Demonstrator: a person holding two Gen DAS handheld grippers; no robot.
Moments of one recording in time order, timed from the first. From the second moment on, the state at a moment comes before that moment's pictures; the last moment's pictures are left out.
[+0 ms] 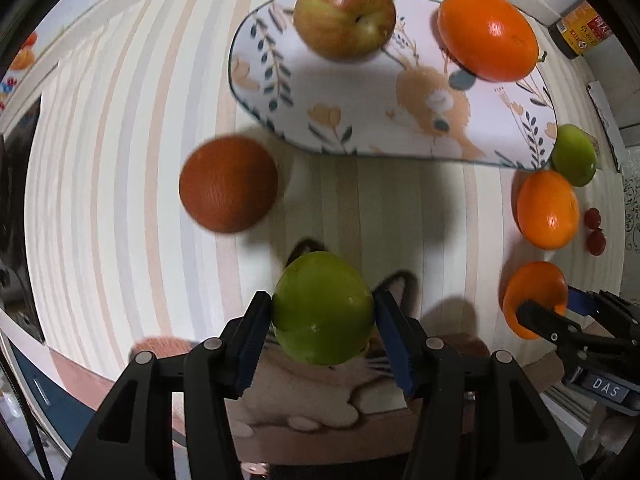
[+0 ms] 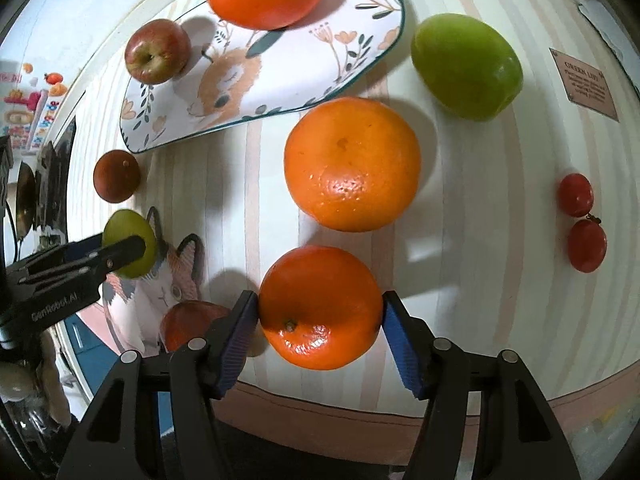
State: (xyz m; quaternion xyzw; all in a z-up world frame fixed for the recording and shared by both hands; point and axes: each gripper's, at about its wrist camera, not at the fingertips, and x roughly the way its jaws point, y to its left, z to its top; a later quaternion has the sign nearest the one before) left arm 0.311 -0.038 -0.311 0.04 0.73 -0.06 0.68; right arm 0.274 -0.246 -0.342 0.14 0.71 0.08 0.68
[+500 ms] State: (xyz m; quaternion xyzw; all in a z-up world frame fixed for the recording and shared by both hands) left arm 0.308 -0.025 -0.274 -0.02 0.69 -0.06 0.72; right arm 0.273 -0.235 -0.321 0.15 0.68 0.08 0.71
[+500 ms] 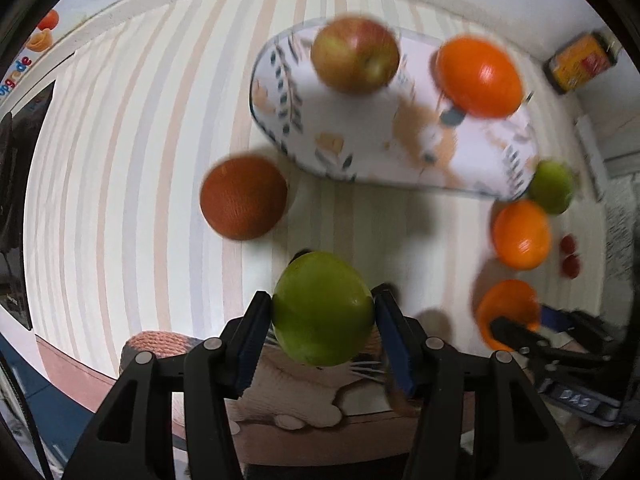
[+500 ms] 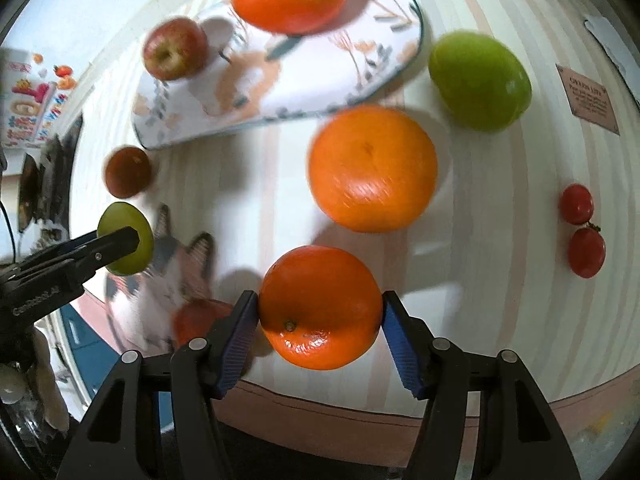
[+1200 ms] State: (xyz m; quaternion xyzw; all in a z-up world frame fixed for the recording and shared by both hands) left arm 0.429 -0.031 -0.265 -0.05 0.69 -0.05 0.72; right arm 0.388 -0.253 -0.304 0.17 0.64 0.03 0.74
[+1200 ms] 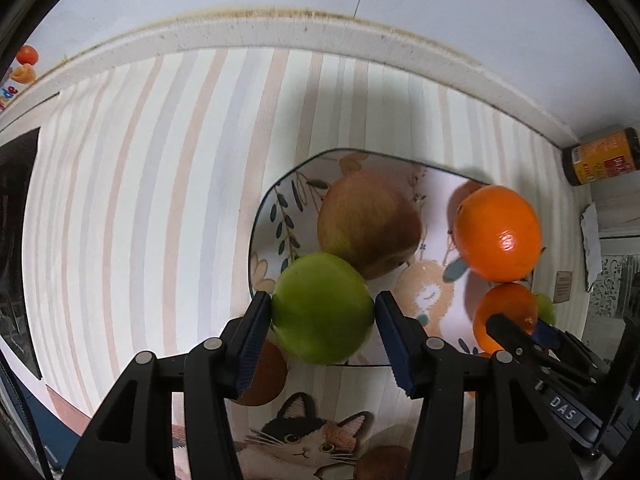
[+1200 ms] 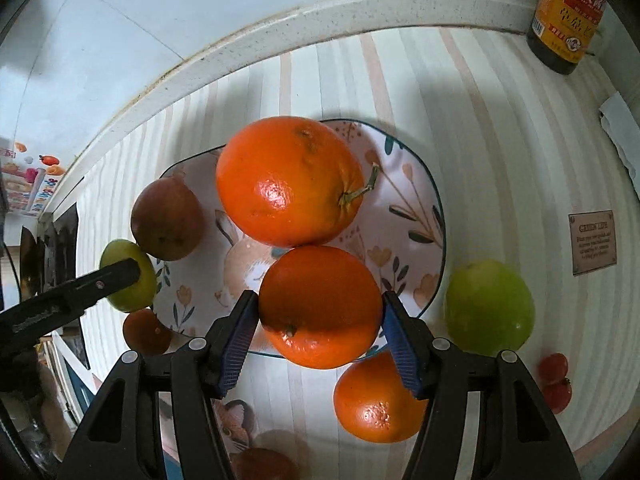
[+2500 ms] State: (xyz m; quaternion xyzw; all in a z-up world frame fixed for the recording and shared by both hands) left arm 0.283 -0.024 -0.114 0.02 0.53 -0.02 0.85; right arm 0.253 -0.223 -0.140 0.05 0.53 -0.02 0.84
